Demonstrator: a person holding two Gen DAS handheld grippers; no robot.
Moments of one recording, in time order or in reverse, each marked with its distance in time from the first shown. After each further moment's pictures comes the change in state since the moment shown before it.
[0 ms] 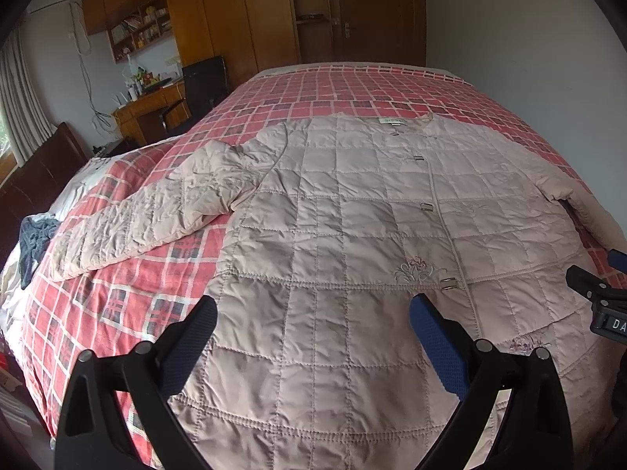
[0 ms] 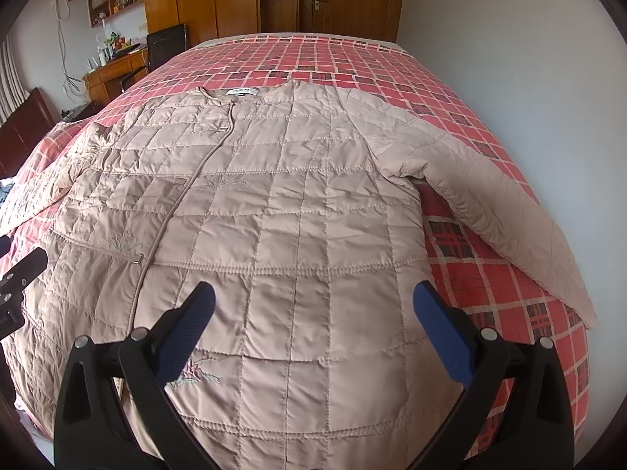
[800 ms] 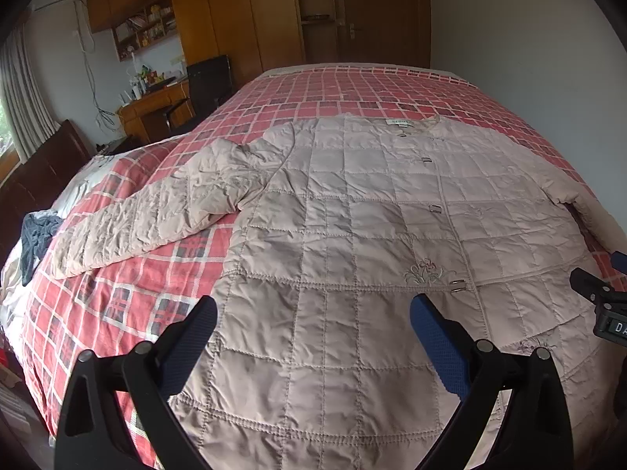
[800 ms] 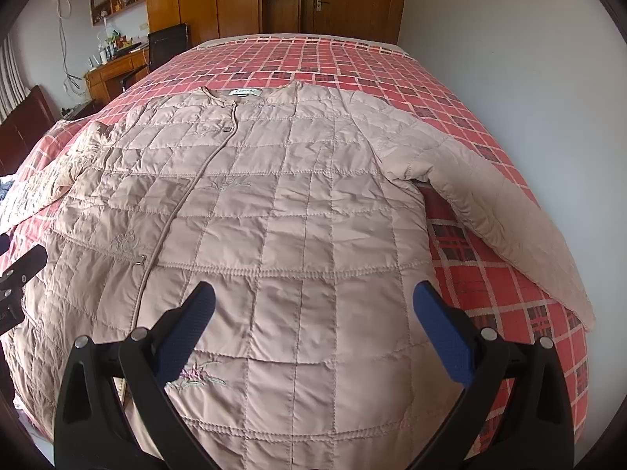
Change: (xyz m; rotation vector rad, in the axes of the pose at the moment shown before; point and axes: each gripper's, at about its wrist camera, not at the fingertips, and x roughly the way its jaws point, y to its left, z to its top) left arm 0.003 0.007 -0.001 -0.010 -0.002 0.010; right arm 0.000 0.007 0.001 -0.011 -0.007 -0.005
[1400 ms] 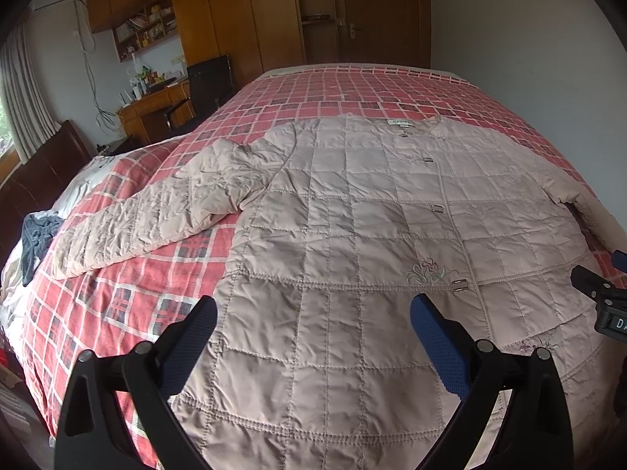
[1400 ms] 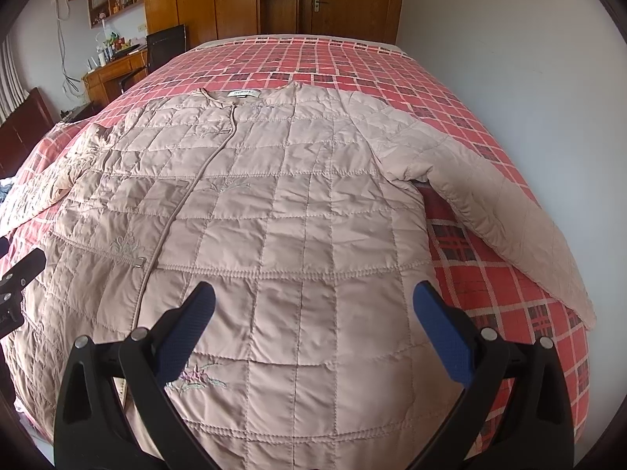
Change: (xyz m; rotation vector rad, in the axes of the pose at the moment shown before) left arm 0.000 0.001 0.000 -0.001 -0.003 0.003; right arm 0.000 0.000 0.000 0.007 -0.005 -0.002
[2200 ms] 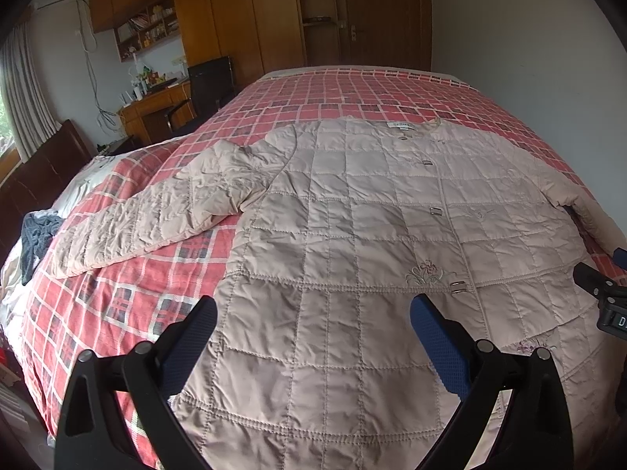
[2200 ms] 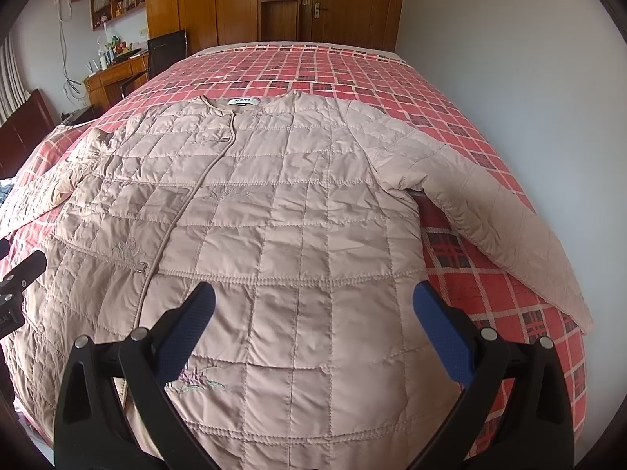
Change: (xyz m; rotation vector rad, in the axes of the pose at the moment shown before) left arm -0.002 0.001 0.000 -0.005 -0.008 0.000; right arm -0.007 -0.004 0.000 -0.005 -0.028 -0.005
